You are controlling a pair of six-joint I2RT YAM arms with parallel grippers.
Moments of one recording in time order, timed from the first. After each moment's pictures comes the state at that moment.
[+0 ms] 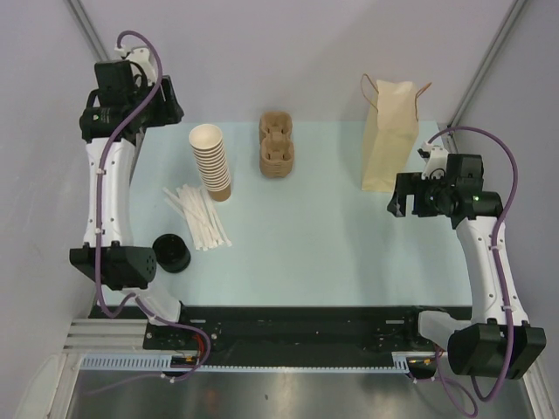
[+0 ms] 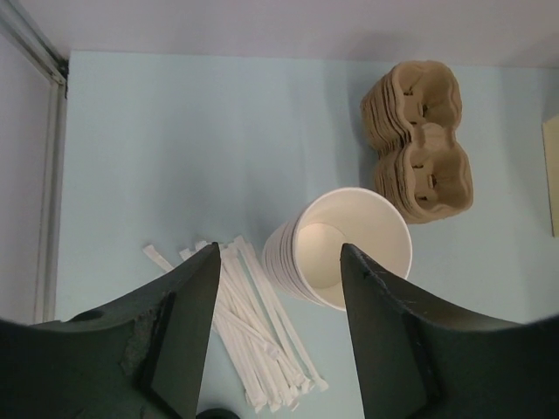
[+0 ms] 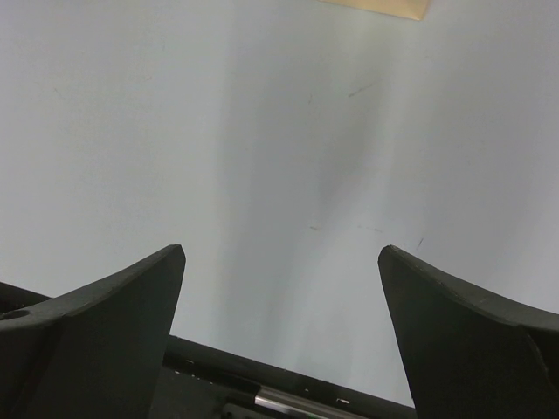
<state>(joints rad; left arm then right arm) 0.05 1.67 2.13 -0.94 0.14 -0.07 -0.08 1.11 1.17 -0.88 -0.33 -0.07</state>
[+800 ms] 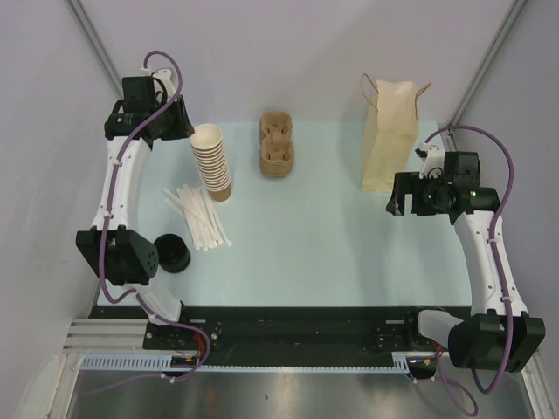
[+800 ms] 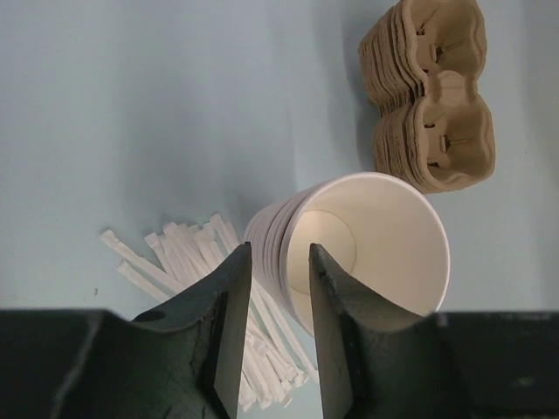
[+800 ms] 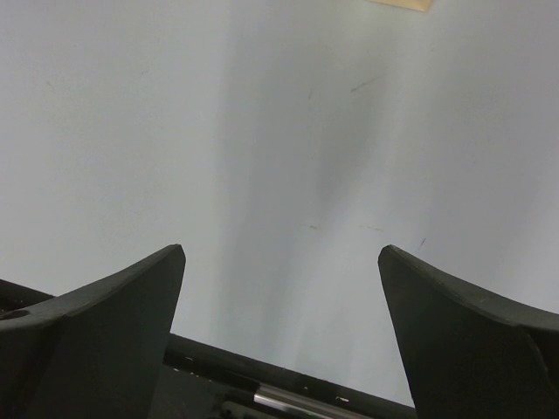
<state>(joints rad) 0.02 1.71 1.91 -0.83 0.19 -0.08 -0.07 1.15 1.18 -0.88 -0.33 -0.08</state>
